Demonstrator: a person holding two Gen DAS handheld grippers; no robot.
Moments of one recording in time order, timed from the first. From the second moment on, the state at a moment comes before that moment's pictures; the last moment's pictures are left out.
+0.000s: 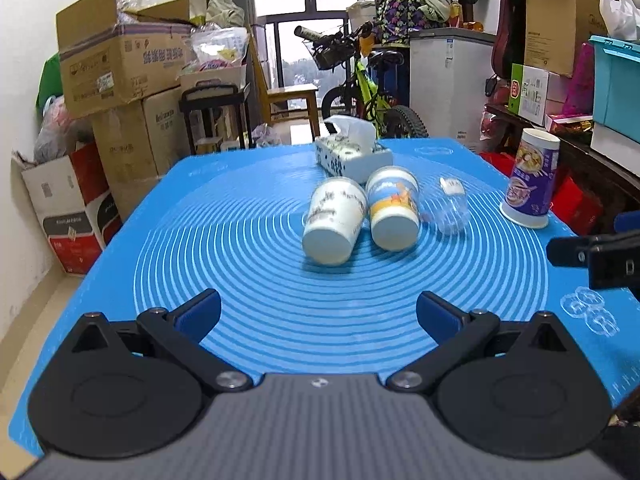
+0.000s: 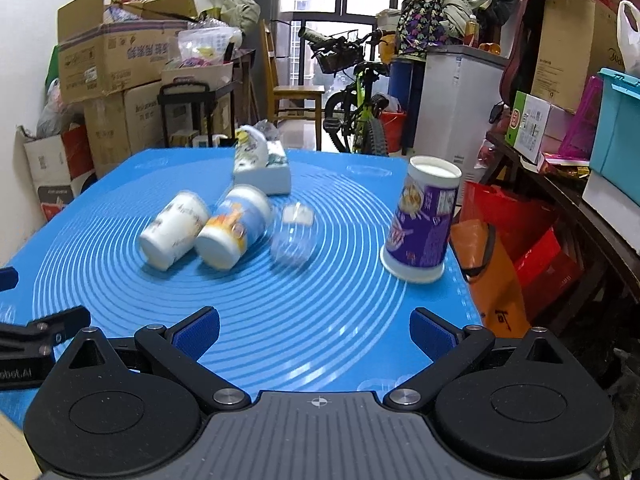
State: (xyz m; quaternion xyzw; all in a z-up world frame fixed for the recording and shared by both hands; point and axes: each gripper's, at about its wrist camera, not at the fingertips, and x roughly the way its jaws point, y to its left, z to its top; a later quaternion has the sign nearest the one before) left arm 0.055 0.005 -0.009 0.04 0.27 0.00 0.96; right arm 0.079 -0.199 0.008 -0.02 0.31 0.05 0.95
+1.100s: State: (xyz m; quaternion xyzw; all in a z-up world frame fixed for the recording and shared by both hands) left arm 0.201 0.004 -0.058 0.07 0.31 -0.02 0.95; right arm 0.176 -0.204 -0.034 0.00 0.33 0.03 0.94
